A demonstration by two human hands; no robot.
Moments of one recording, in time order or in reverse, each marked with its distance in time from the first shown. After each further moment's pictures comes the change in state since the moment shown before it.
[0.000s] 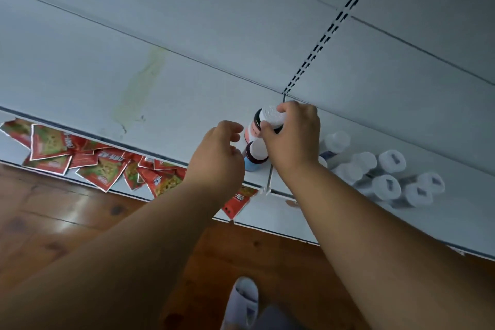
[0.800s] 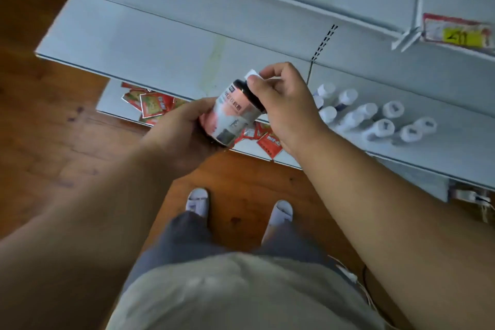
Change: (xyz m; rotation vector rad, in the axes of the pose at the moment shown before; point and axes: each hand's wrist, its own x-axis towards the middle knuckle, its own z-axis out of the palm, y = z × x) left_hand -0.167 0.069 -0.203 -0.980 -0.299 -0.421; right_hand -0.137 -0.172 -0.175 0.857 -0.351 0.122
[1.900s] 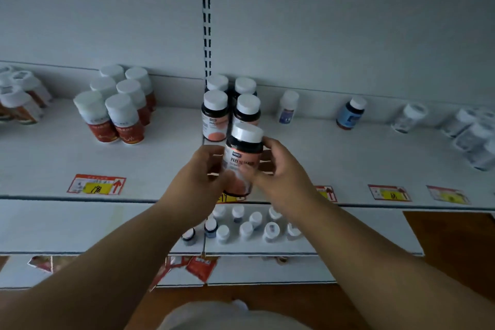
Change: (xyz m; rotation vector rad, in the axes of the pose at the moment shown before) left_hand -0.004 0.064 0.334 0.984 -0.032 0.579; right_hand -0.017 -0.125 -0.301 -0.183 0.170 -0.115
